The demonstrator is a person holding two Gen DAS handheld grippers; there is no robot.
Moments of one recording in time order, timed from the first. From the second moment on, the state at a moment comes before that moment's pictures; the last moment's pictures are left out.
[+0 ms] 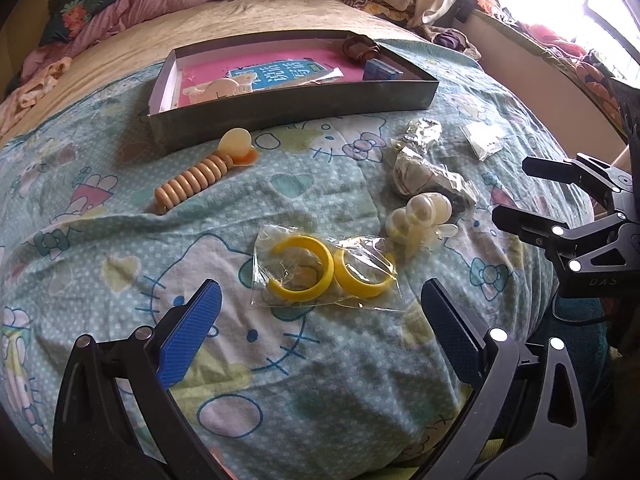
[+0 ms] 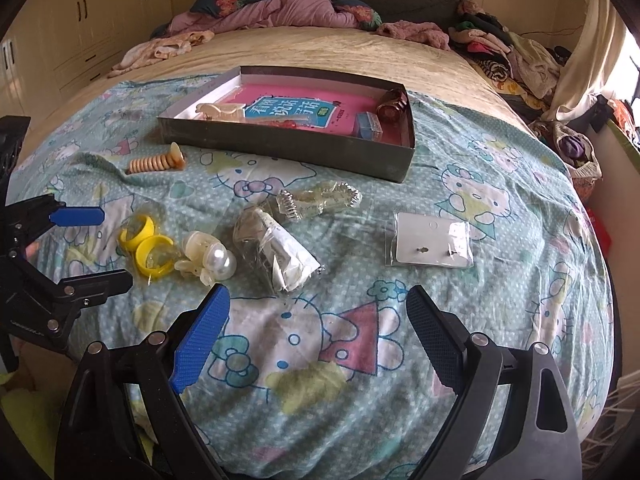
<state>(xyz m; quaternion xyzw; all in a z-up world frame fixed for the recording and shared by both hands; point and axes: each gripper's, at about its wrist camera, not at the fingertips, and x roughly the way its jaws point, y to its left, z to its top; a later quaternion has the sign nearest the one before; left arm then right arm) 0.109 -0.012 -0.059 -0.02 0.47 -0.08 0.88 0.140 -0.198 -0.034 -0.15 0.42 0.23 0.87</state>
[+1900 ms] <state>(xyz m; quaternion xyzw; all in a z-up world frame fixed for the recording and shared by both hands) 0.105 0.009 -0.013 -0.01 0.39 -0.08 0.92 0.138 -0.187 -0.015 -0.08 0.39 0.32 0.86</state>
